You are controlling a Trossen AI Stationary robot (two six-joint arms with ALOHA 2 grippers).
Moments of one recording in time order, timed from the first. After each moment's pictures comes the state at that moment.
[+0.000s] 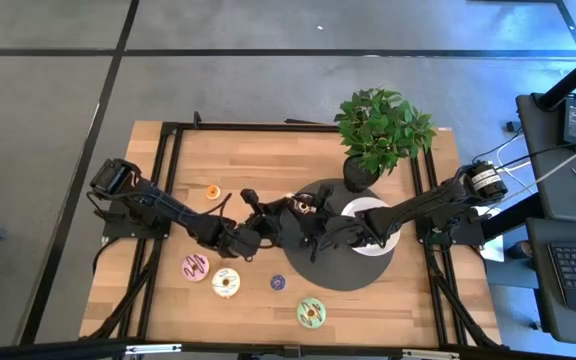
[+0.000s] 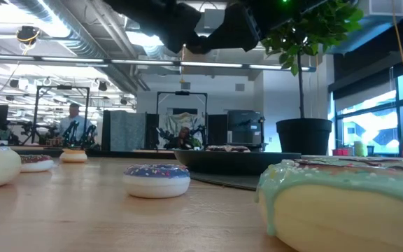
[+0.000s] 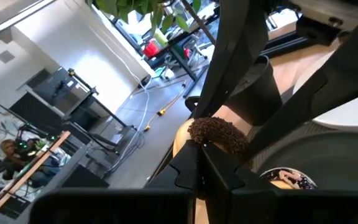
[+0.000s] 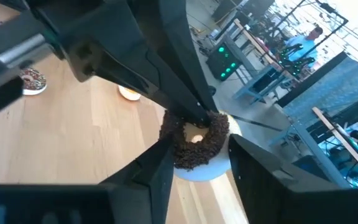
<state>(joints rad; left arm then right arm) -0.37 1.65 0.94 0.39 -1.18 0.34 0.30 1.65 0.98 0.32 0.84 -0.39</state>
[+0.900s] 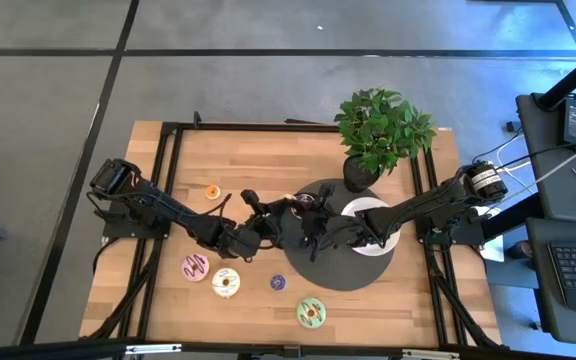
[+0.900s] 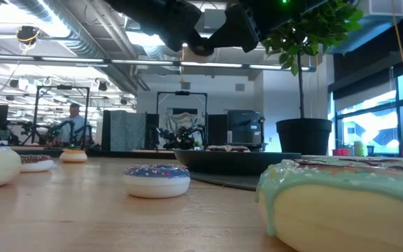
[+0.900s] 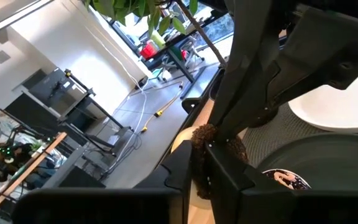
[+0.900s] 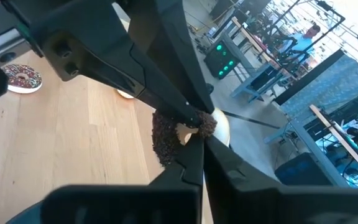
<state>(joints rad) -0.37 1.65 0.95 0.39 -1.17 0.33 0.30 1.65 0.98 0.32 0.85 -0.39</state>
